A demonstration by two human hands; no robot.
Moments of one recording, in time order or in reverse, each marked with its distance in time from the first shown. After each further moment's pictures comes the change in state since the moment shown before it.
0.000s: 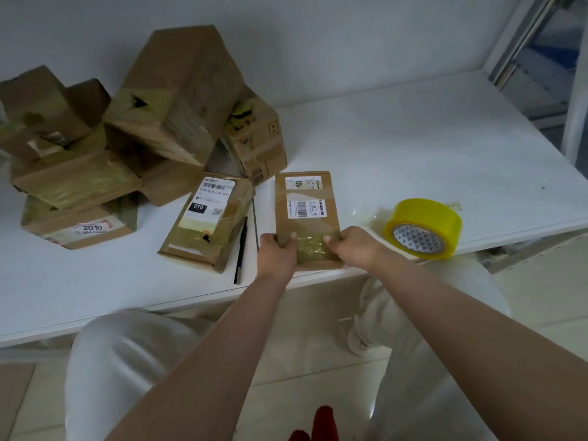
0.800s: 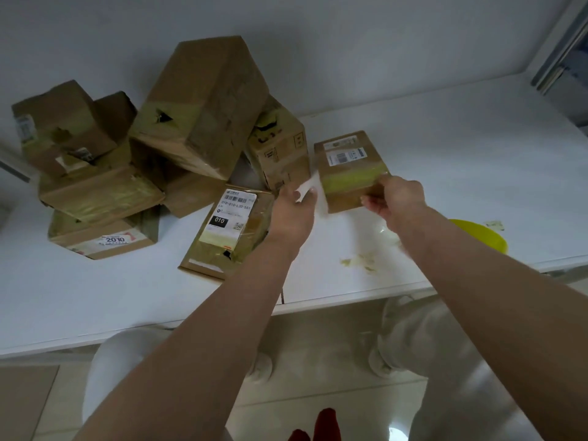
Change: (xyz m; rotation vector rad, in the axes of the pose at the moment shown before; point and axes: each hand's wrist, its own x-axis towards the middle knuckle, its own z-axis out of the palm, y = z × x) left_hand 0.037 0.082 -0.026 -0.128 -0.011 0.139; right_hand 0.056 -0.057 -0.058 1.129 0.413 0.145
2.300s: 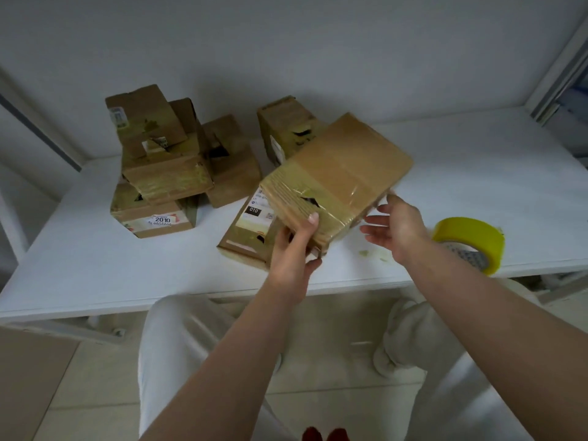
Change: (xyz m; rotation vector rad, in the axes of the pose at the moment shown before) left_hand -0.088 -0.059 -0.057 -0.706 -0.141 -0.128; right_hand -0.093 0.035 -0.011 -0.176 -0.173 -0.032
